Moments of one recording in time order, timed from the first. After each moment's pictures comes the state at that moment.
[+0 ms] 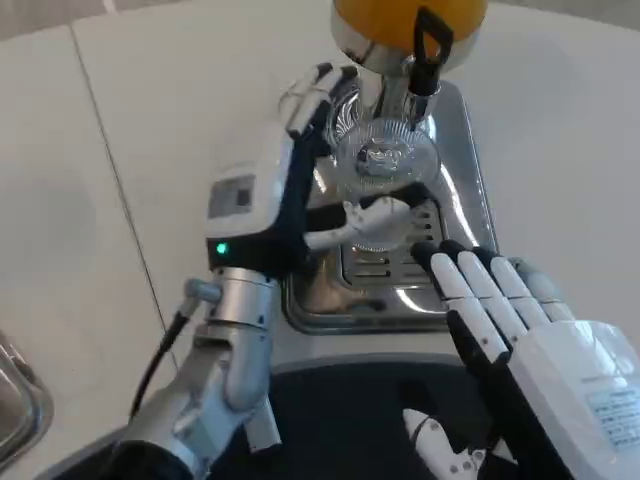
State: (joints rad) left arm -0.75 0.23 -0.32 0.73 0.71 -0.34 0.73; right arm 0.50 -0.08 0.17 -0.92 -1.13 -0.16 0.21
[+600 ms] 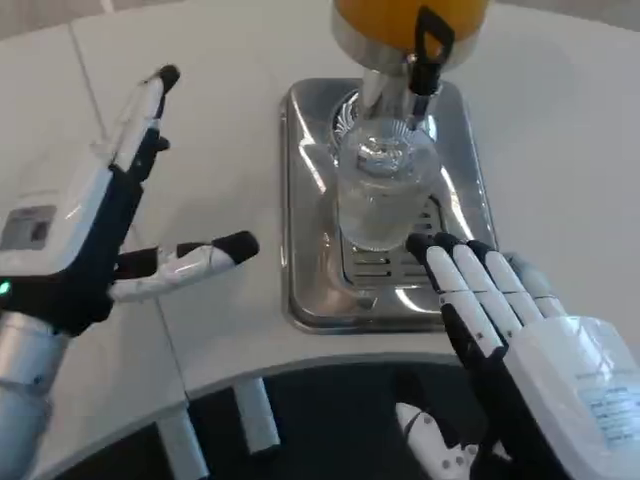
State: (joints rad) left arm -0.24 0.64 -0.01 0.06 0.57 -0.33 0.29; right arm 0.48 -0.06 0.18 -0.90 -1.11 -0.16 0.18
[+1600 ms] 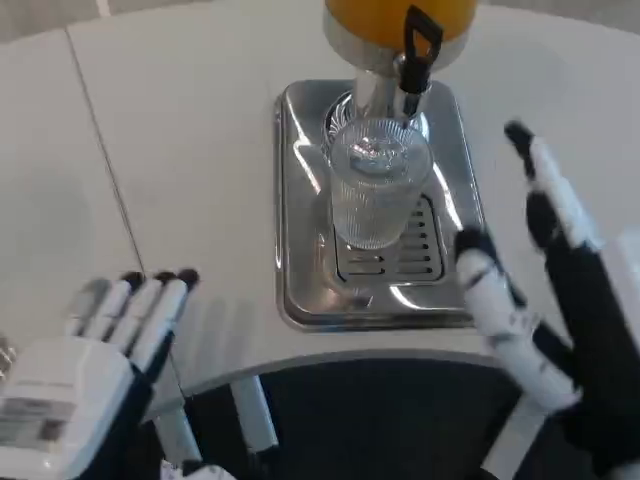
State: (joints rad) left arm 0.38 0.52 0.09 -0.45 0.90 -0.21 0.11; right arm 0.23 0.05 0.24 -0.91 -0.80 0.19 0.14
